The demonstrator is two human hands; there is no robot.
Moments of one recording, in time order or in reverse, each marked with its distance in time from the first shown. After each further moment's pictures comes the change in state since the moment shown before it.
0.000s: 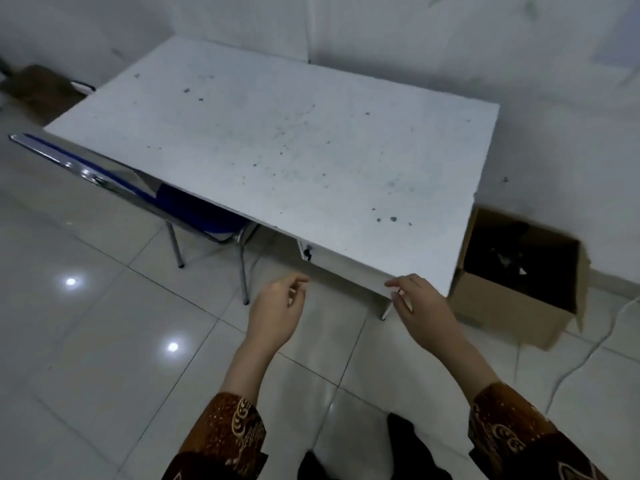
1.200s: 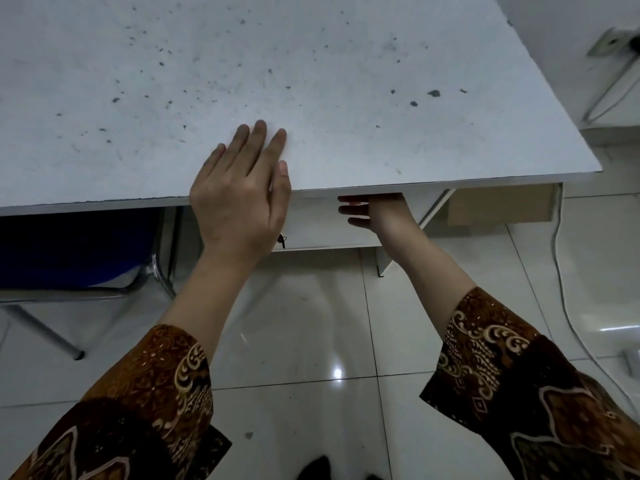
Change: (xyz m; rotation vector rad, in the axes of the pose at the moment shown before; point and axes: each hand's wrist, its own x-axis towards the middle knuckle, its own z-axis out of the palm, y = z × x) left_hand 0.227 -0.130 0.070 0.219 0.418 0.886; right_hand 0.166 -0.009 0.198 1.059 0.479 0.718
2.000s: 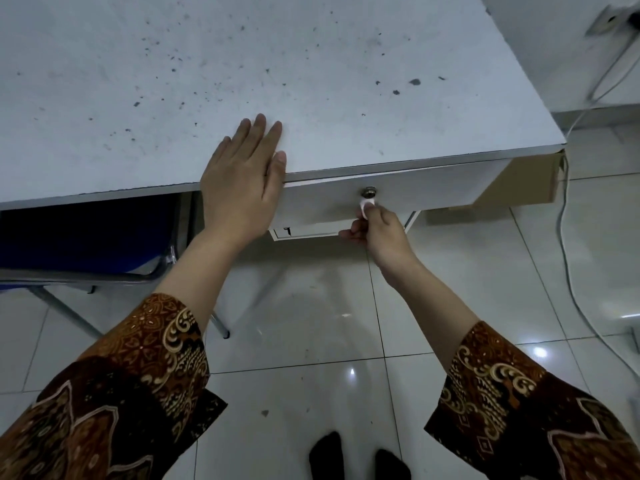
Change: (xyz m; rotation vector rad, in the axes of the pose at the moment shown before) left_hand 0.005 0.005 -0.029 -0.063 -0.395 -0.078; right_hand -0.056 0.035 -0.005 0.037 0.041 -0.003
